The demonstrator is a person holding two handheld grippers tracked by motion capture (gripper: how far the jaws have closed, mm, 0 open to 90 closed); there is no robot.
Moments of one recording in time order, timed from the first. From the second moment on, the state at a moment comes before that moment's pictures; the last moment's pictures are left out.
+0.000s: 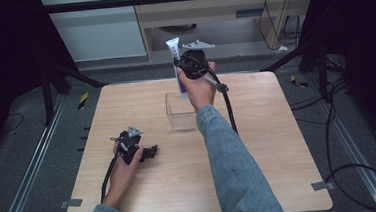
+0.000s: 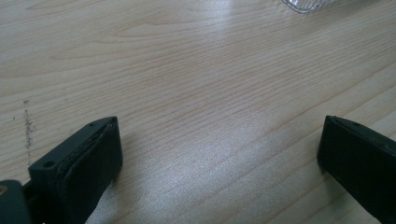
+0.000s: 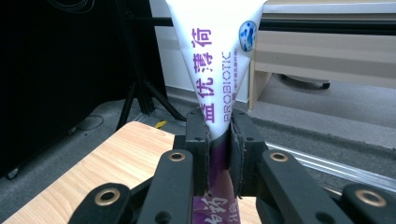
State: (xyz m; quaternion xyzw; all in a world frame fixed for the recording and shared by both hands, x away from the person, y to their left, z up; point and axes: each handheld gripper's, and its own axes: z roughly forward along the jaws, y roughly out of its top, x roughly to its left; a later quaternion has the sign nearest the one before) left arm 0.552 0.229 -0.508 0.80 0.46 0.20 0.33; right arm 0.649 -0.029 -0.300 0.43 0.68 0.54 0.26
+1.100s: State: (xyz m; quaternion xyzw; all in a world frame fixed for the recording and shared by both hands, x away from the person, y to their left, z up) left arm 0.552 0.229 -0.508 0.80 0.46 0.20 0.33; right arm 0.657 -0.018 -0.326 0.43 0.68 0.53 0.27
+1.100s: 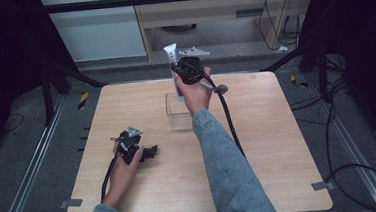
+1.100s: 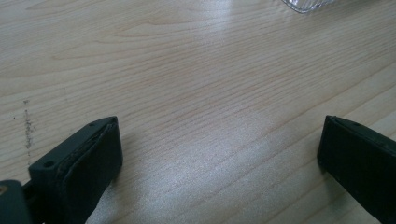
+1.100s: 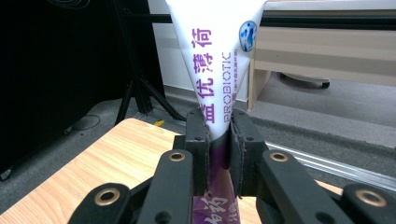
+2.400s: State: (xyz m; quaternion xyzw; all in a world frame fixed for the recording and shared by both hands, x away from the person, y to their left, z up) left arm 0.552 0.229 -0.508 0.80 0.46 0.20 0.33; right arm 0.650 -0.003 -0.373 0.43 0.69 0.52 0.26
